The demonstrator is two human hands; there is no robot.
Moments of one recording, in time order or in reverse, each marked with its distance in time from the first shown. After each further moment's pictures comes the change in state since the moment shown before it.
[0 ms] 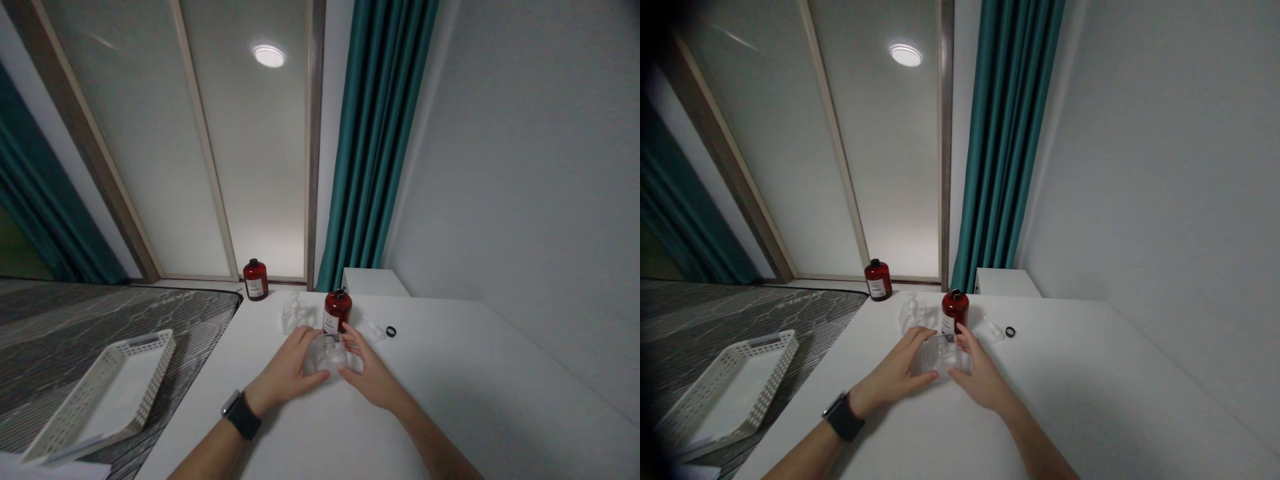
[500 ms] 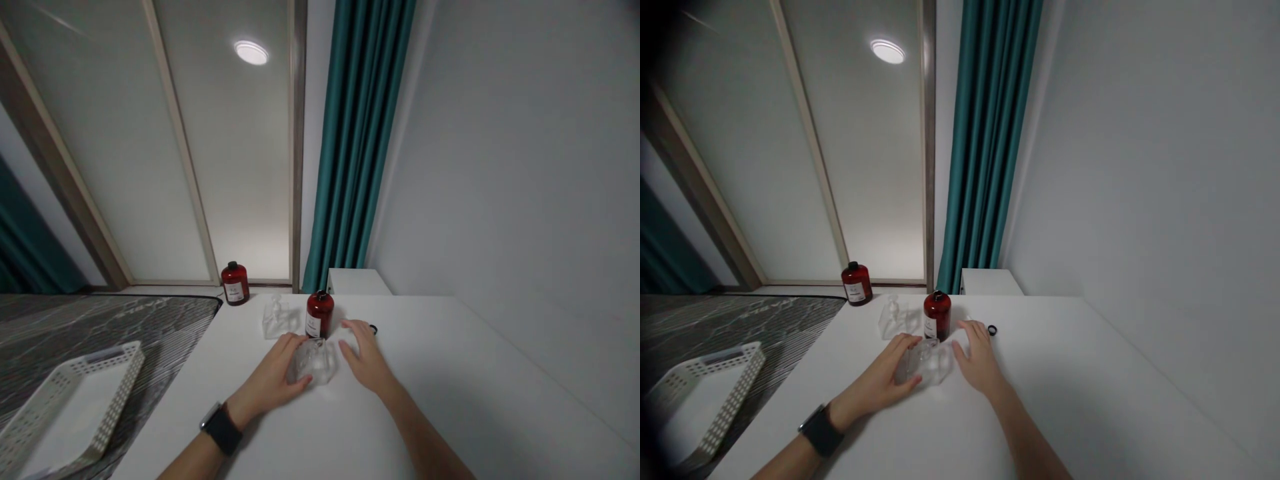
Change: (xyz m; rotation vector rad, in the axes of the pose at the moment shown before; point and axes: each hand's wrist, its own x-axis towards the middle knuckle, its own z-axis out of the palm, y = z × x) left_hand 0.003 -0.004 0.012 -0.021 -0.025 -0.012; right_hand 0.007 0.003 -0.038 -0.656 0.259 -0.182
